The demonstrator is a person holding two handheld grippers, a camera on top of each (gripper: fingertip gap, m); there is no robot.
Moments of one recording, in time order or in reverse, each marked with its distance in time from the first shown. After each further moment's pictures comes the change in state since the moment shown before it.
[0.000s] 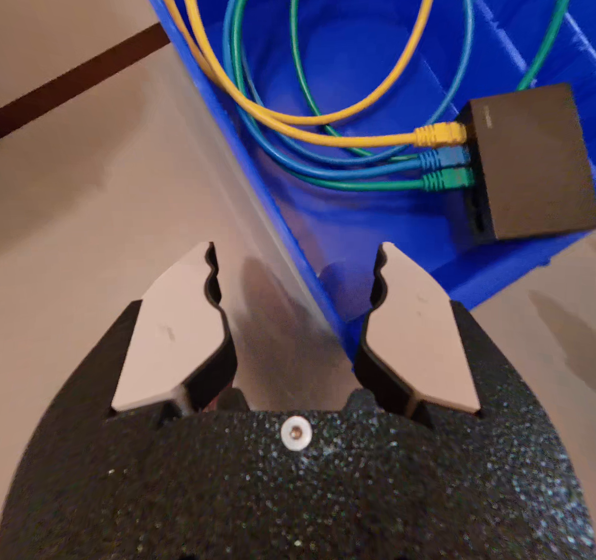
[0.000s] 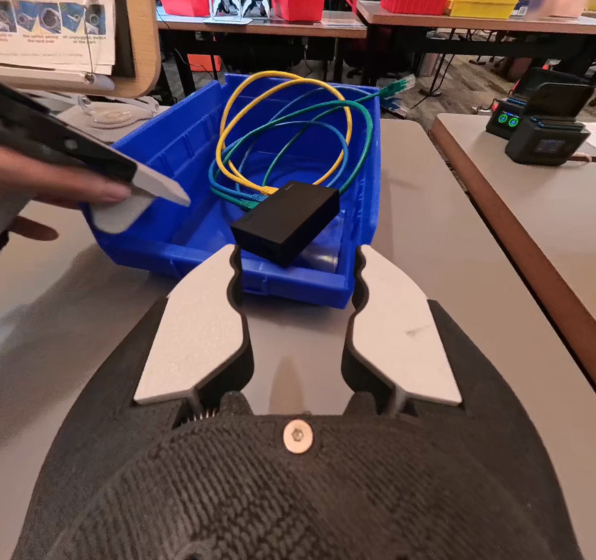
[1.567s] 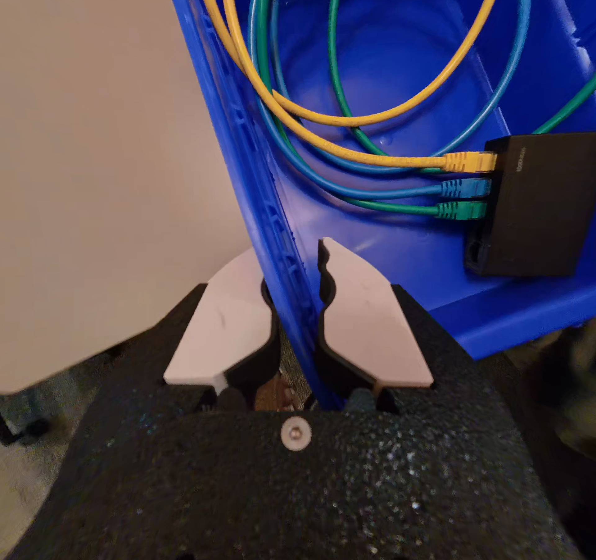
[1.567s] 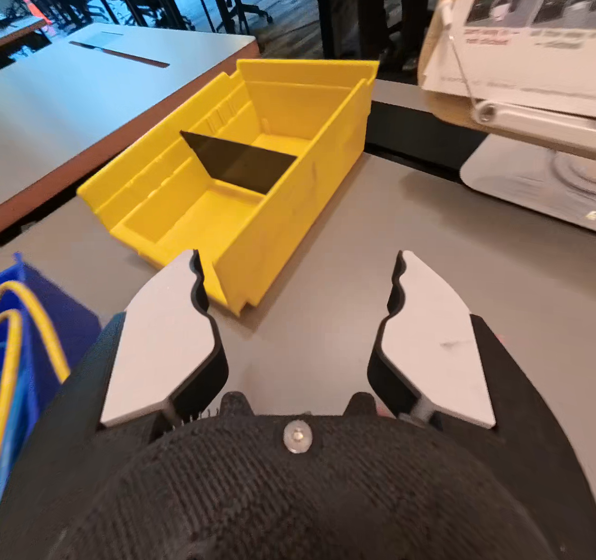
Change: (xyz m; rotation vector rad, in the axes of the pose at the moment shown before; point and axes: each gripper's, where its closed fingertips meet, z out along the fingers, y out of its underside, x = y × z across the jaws) left arm -0.230 0.483 -0.445 -0.124 -0.174 -0.152; right arm -0.489 -0.069 0.101 -0.204 -0.730 -0.017
